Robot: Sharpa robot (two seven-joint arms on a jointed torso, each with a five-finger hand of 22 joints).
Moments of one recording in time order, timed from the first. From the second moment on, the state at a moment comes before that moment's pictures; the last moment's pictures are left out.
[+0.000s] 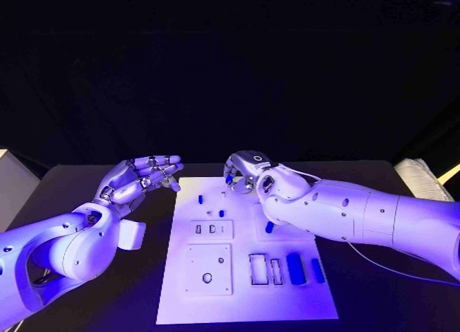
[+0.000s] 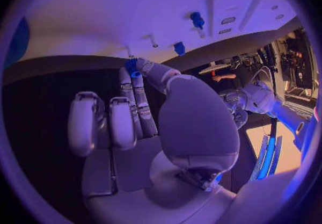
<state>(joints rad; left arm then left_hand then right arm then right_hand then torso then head) 1.22 -0.98 -0.01 1.72 -0.04 -0.30 0.51 1.39 -0.17 0.47 0.05 0.17 0.87 0.22 0.18 0.14 1.03 0.16 0.07 0.07 1.01 0.10 0.69 0.47 0.17 0.82 0.19 0.84 0.53 1.32 -0.48 -0.16 1.18 -1.56 -0.53 -0.23 1.30 -0.19 0.63 -0.09 0.13 1.10 0.13 0.23 0.35 1.24 0.09 0.12 0.11 1.47 -0.03 1.38 1.19 0.08 1.44 0.08 1.36 1.26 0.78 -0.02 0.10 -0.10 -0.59</state>
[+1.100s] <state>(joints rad) 1.23 -0.97 -0.01 1.71 -0.04 -0.30 0.51 1.39 -0.17 0.47 0.05 0.17 0.87 0.22 0.18 0.14 1.03 0.16 0.07 0.07 1.01 0.10 0.69 0.47 0.17 0.82 0.19 0.84 0.53 1.31 -0.45 -0.15 1.13 -1.57 -0.51 -0.25 1.30 -0.19 0.63 -0.09 0.11 1.10 0.13 0.23 0.36 1.24 0.09 0.12 0.11 1.47 -0.03 1.38 1.19 0.08 1.44 0.08 1.36 1.26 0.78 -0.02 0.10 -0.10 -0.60</state>
